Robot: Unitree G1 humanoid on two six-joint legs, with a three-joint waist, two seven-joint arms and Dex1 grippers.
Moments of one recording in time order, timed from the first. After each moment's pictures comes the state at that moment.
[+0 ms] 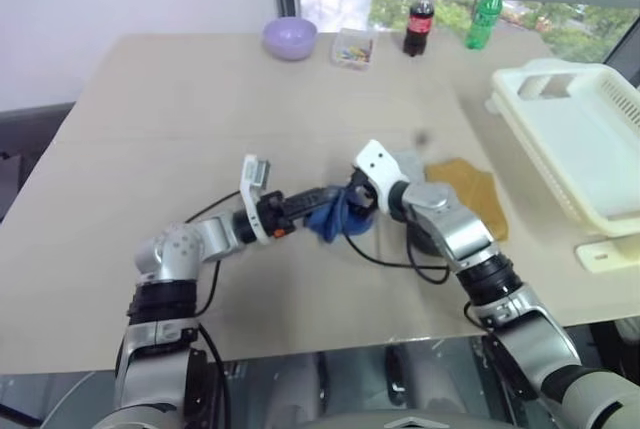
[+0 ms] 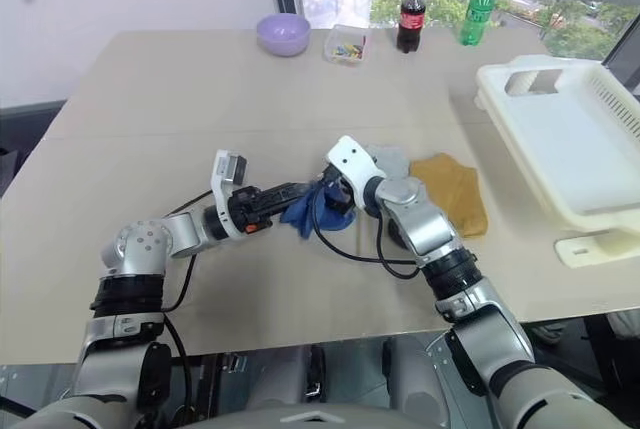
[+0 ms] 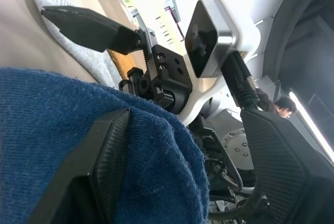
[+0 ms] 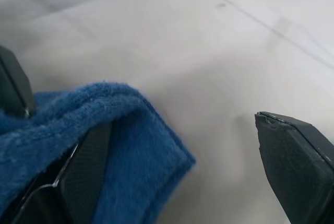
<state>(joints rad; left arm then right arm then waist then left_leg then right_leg) -0.47 0.42 0.22 0.18 -0.94 1.15 -0.93 -0.63 -0.16 0.30 0.11 0.03 0.59 0.56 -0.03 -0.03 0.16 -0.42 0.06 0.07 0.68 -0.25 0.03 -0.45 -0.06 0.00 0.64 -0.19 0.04</state>
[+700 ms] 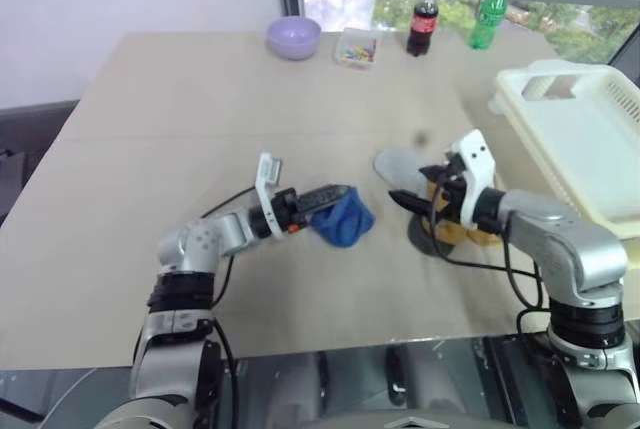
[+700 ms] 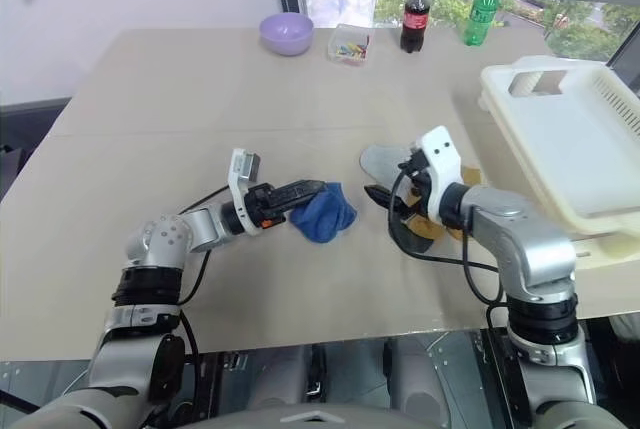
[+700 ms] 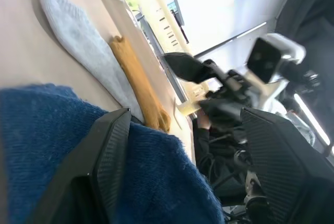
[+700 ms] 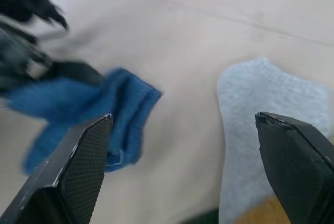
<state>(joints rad) -0.52 0.37 0.17 0.29 -0.87 1.06 -0.96 -0.44 -0.35 -0.08 -0.48 0.44 1.14 0.60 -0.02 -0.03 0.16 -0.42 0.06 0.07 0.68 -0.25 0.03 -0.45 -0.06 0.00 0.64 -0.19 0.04</state>
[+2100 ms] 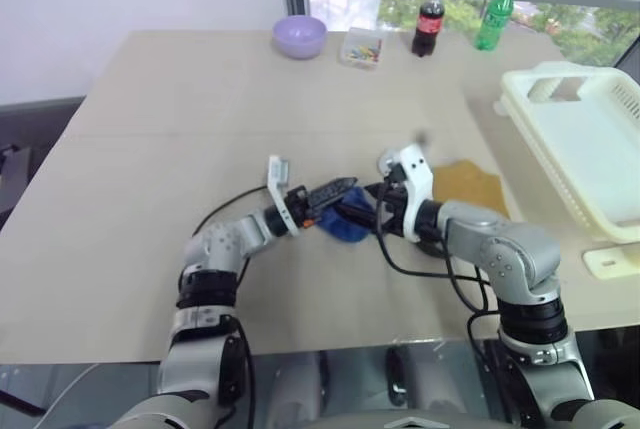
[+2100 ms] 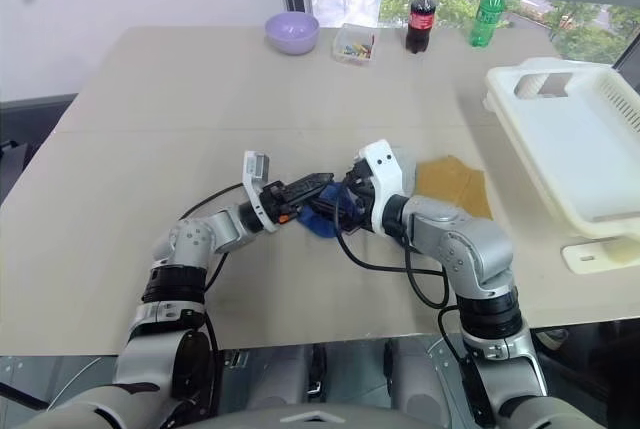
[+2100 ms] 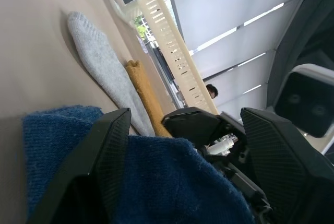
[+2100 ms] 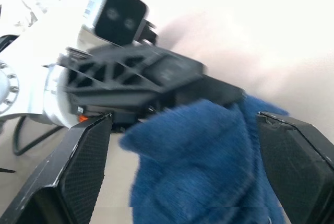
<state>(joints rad) -0.55 0.25 0.23 0.37 -0.81 0.97 -0.93 -0.48 -0.15 0.10 -0.38 0.53 1.13 0.38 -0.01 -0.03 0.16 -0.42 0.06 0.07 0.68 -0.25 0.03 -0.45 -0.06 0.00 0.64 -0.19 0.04</state>
